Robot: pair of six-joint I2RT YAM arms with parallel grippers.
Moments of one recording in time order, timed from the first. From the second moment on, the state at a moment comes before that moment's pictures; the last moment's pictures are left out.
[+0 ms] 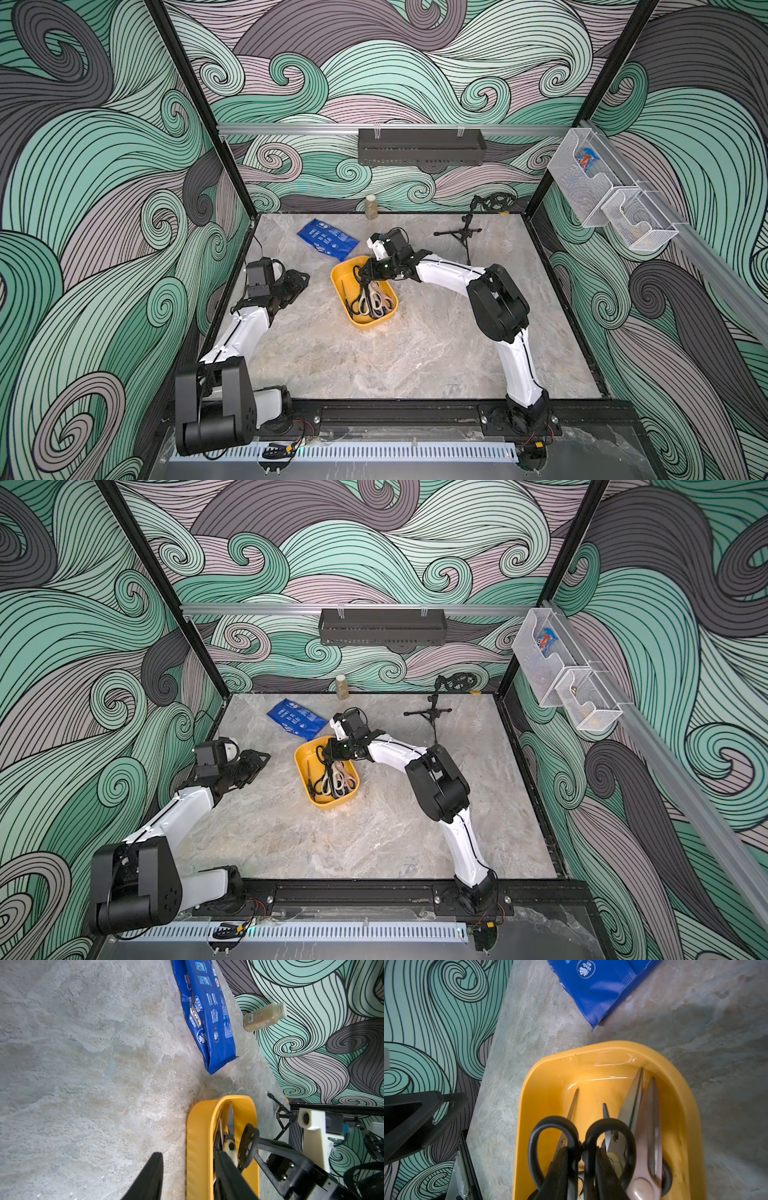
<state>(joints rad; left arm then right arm) 0.17 1.25 0.65 -0.14 0.41 -0.68 0.67 2.19 1.62 -0.25 -0.38 0.56</state>
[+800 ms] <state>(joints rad) 0.22 1.25 0.68 -0.14 0.24 -0.53 0.61 1.83 1.46 -0.32 -0.11 0.34</state>
